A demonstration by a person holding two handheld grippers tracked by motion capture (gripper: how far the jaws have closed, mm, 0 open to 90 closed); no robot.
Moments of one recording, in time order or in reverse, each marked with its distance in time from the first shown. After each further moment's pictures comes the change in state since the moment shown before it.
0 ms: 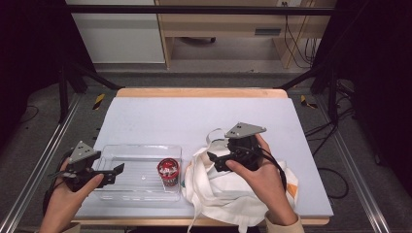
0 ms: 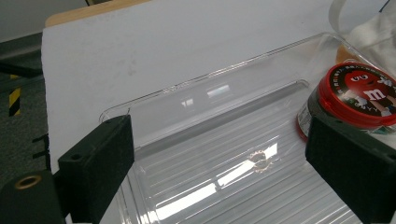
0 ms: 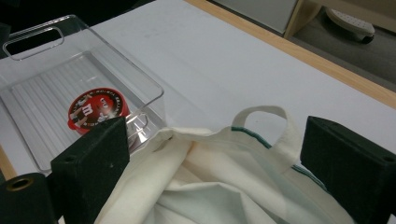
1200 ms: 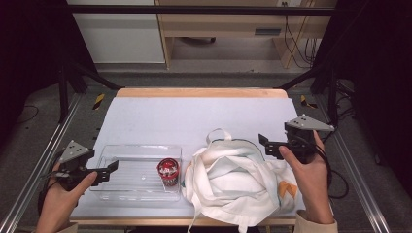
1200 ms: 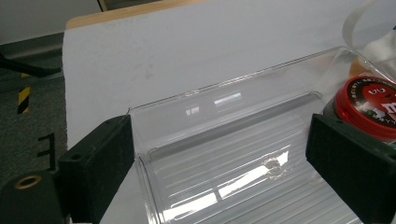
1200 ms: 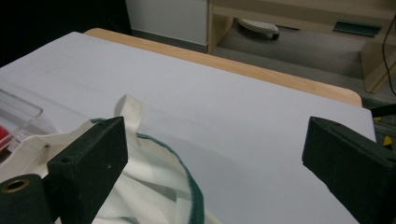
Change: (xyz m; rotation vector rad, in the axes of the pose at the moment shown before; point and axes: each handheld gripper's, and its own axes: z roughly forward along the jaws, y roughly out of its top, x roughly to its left) left arm 0.015 -0.004 -0.006 -0.043 0.027 -0.049; right arm -0.095 -0.045 -0.063 -0.114 -0.250 0.208
